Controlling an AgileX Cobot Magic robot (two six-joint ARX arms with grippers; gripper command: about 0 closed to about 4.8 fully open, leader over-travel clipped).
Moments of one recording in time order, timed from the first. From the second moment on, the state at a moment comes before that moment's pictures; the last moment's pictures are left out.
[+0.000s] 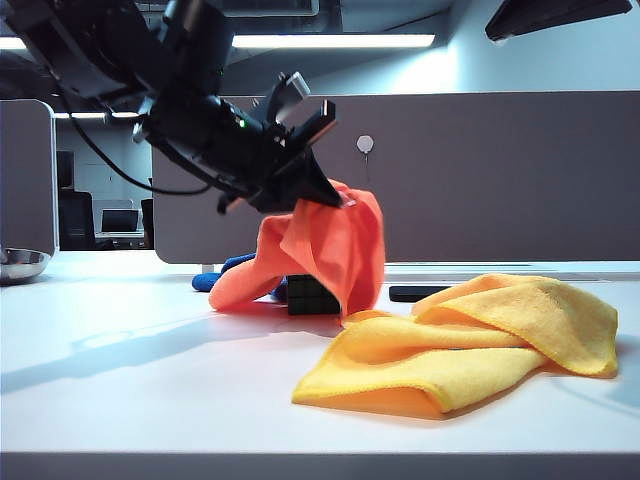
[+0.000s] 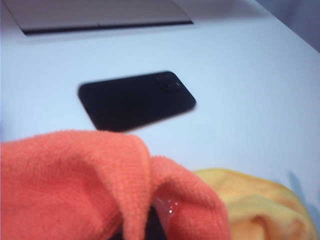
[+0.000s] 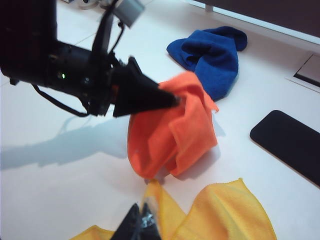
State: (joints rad) left arm -0.51 1.82 1.11 0.35 0.39 -0.24; right arm 0.30 0.95 0.86 -0.34 -0.47 -0.11
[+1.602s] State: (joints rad) left arm -0.55 1.83 1.11 -0.18 0.19 -0.18; right arm 0.30 0.95 0.86 -0.33 -0.47 -0.11
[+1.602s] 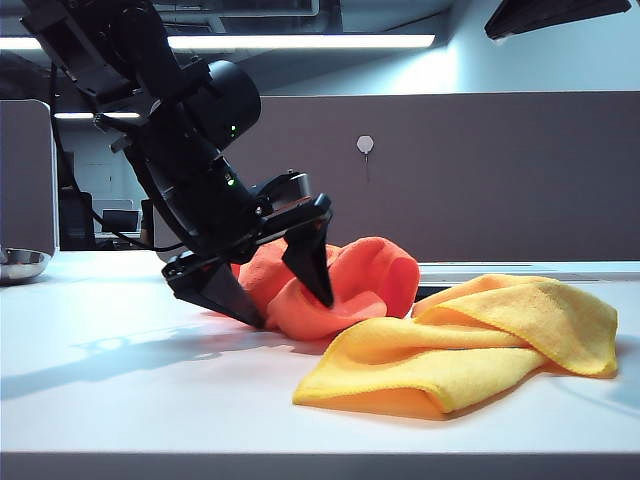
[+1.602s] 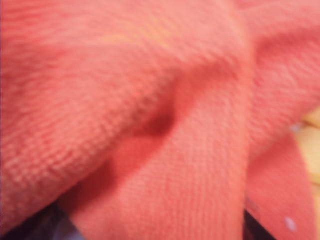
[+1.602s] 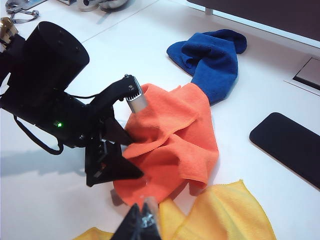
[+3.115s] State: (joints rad) left arm -0.55 1.50 1.11 -0.26 0.27 -0.20; right arm 0.30 0.95 0.86 -0.33 -0.47 -0.11
